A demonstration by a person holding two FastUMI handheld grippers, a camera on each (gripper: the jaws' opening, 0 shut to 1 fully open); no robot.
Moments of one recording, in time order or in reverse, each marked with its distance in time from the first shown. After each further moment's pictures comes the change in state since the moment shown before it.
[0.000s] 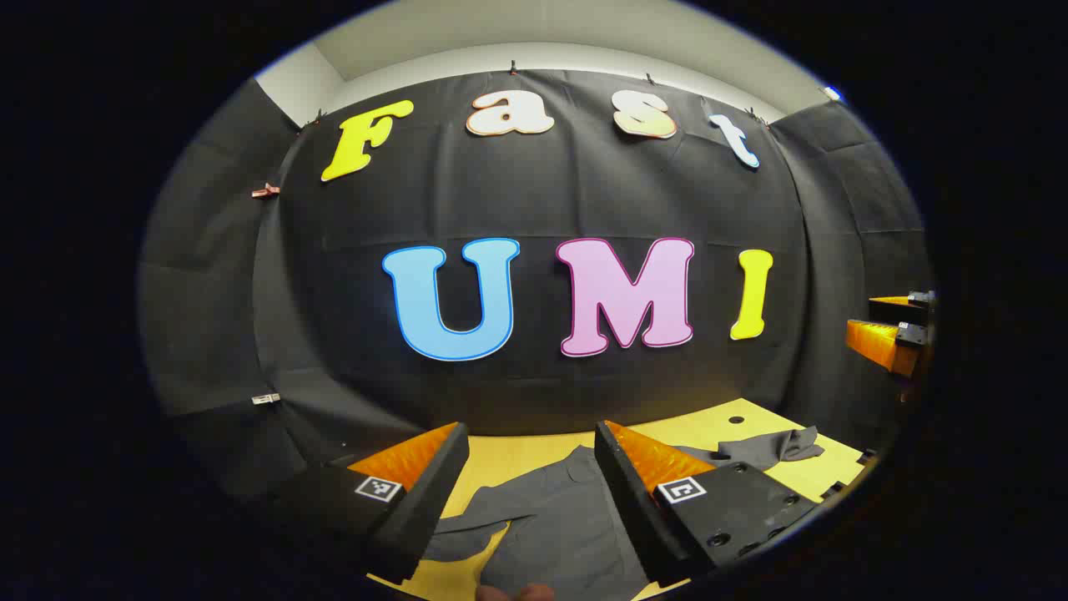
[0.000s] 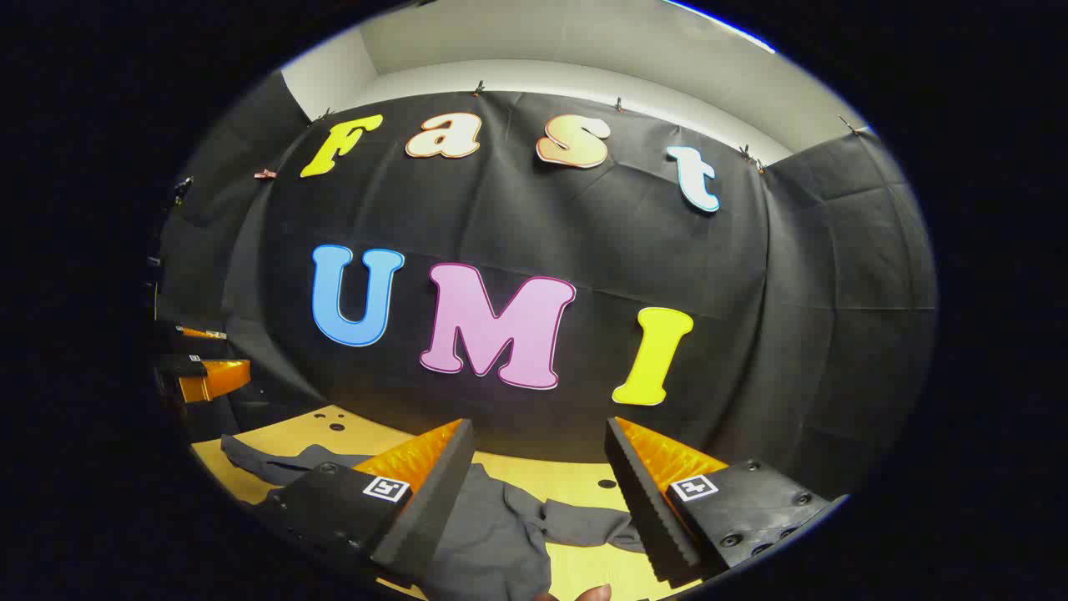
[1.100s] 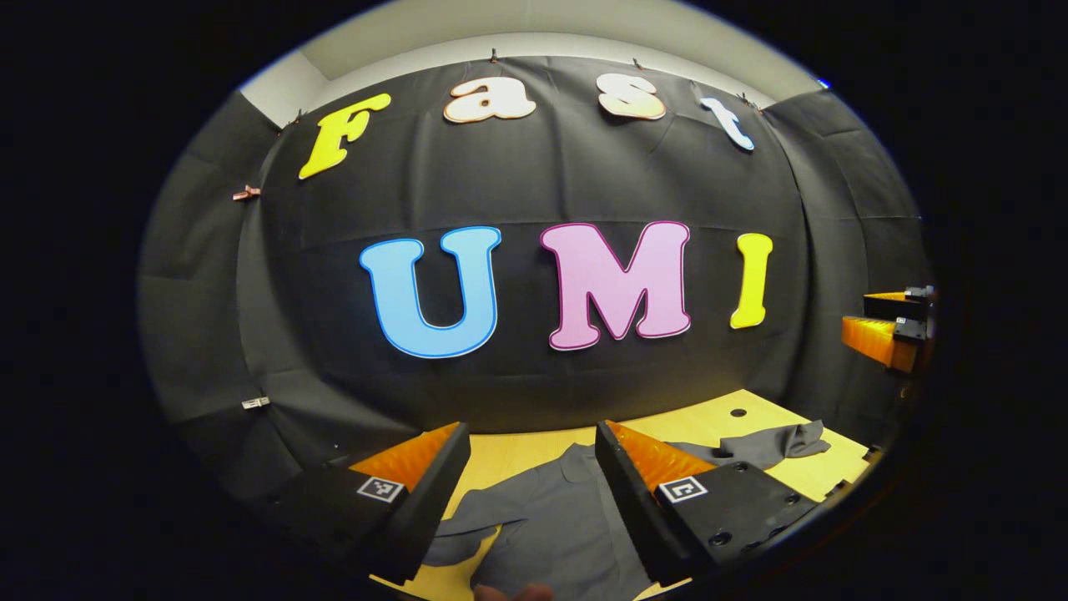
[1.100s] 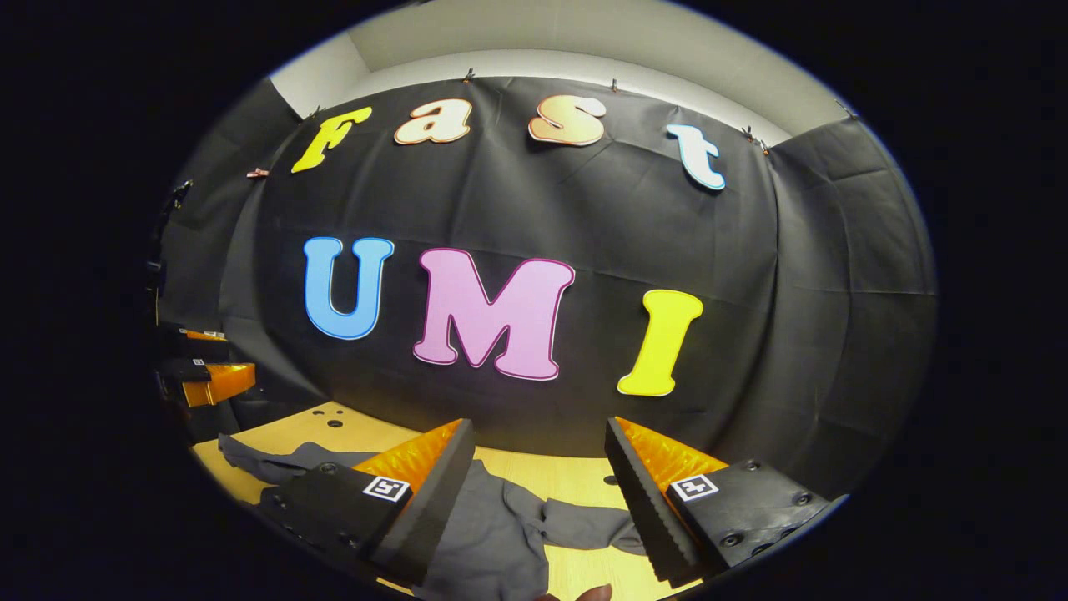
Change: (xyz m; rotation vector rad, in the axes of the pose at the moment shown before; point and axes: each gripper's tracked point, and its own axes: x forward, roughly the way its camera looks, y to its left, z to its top) left arm 0.045 -0.026 0.000 0.043 0.030 -0.017; right arm 0.037 -0.020 -0.017 0.013 0.035 0.008
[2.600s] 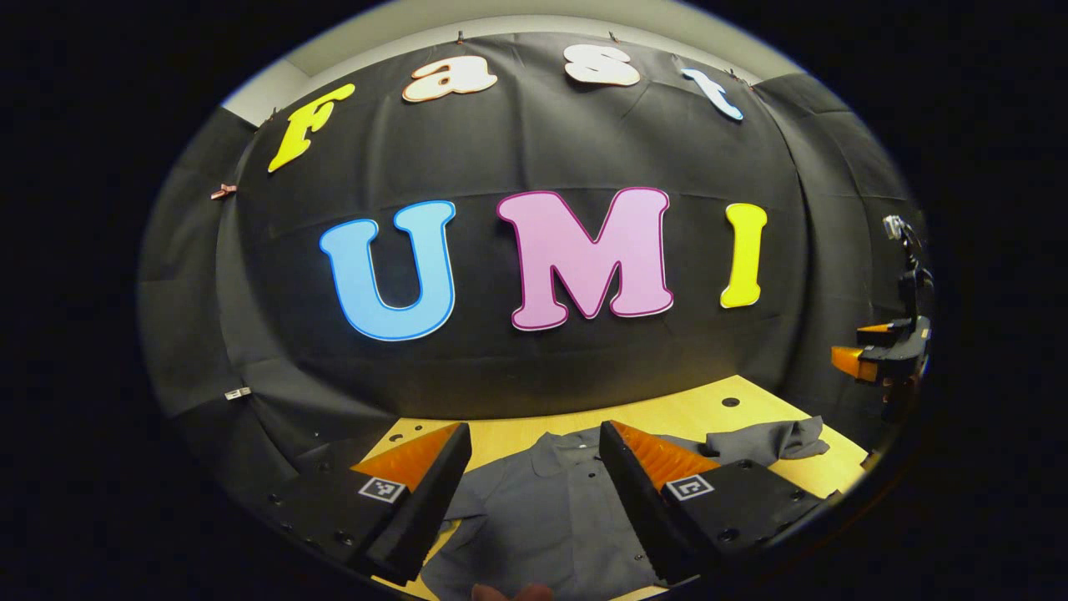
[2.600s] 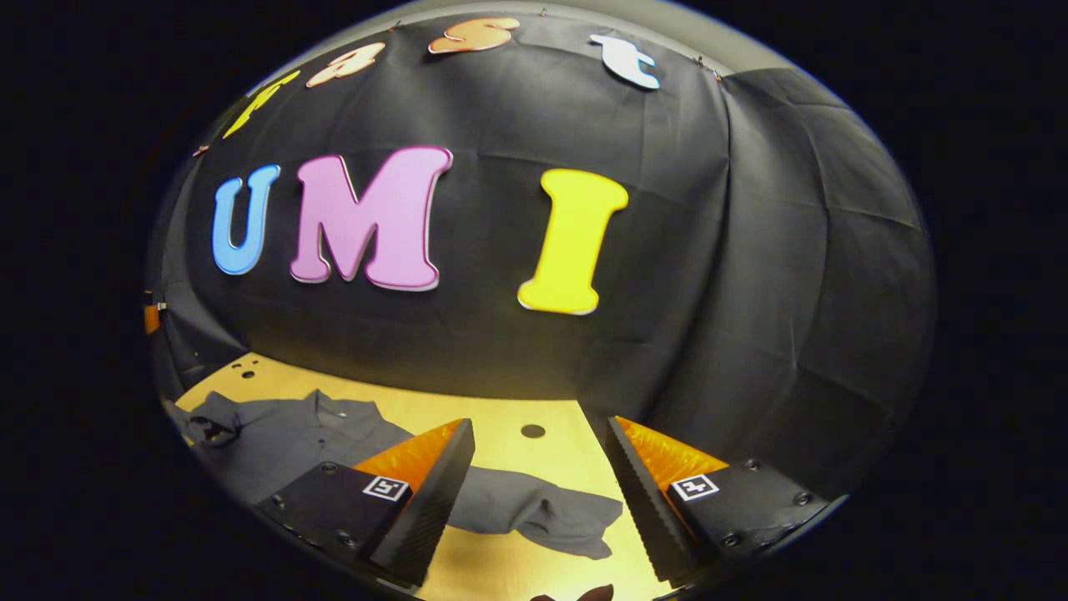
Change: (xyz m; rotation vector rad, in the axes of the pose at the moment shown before) left arm 0.048 -0.085 -0.026 0.015 0.094 -0.002; right arm 0.098 -0.196 -0.178 0.032 0.280 -0.174
